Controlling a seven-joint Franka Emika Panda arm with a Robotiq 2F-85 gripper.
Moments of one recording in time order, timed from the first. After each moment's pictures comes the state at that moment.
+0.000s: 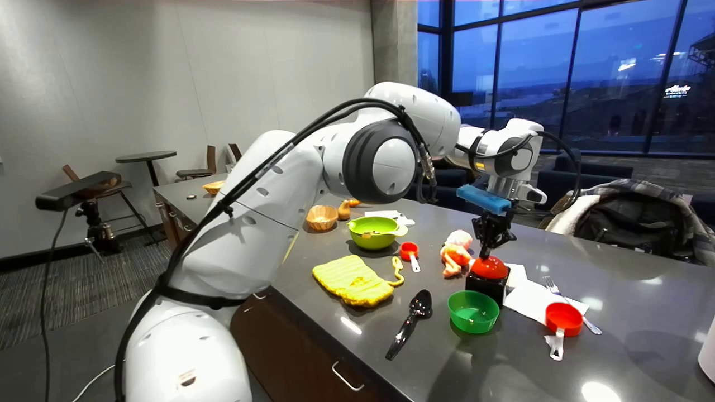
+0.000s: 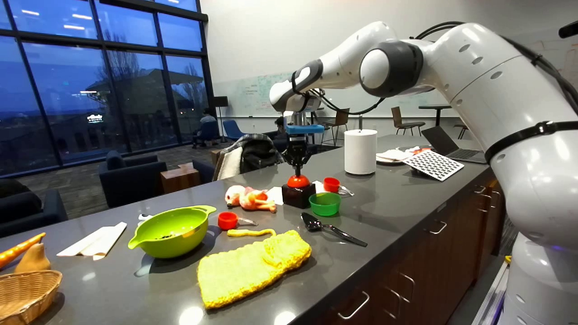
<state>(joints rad) -0.13 0.67 -0.06 -1.20 0.15 1.72 0.17</state>
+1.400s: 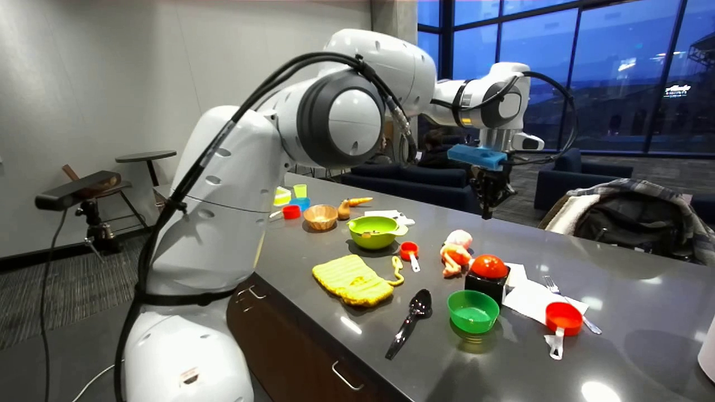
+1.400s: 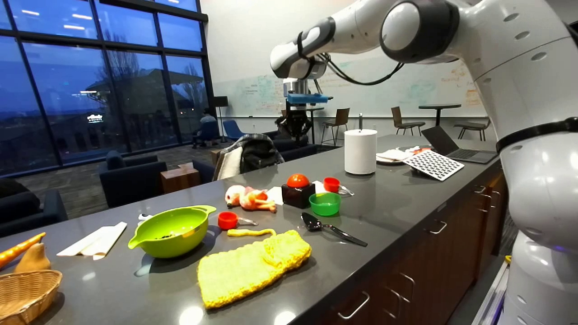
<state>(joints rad) -0.10 0.43 -0.06 -1.32 0.09 1.76 0.15</state>
